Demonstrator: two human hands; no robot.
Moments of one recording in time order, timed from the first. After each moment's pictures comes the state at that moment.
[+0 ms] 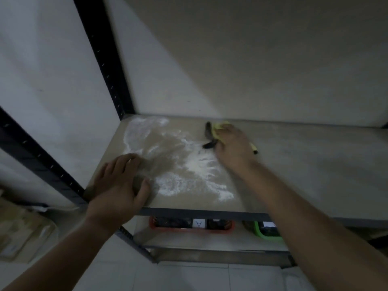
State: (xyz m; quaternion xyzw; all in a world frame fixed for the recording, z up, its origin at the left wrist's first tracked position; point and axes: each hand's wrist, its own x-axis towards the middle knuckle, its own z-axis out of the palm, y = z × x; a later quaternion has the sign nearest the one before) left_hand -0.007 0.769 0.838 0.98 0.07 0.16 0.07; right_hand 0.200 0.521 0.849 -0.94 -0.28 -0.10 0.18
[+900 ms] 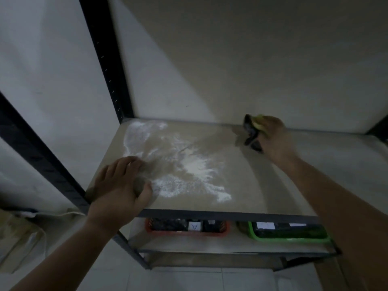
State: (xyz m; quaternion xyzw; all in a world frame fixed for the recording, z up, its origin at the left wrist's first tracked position) left_hand -0.010 0.768 0.847 0.98 0.07 0.15 0.10; right_hand 0.220 0.427 0.893 -0.93 -0.16 -0.14 0.29
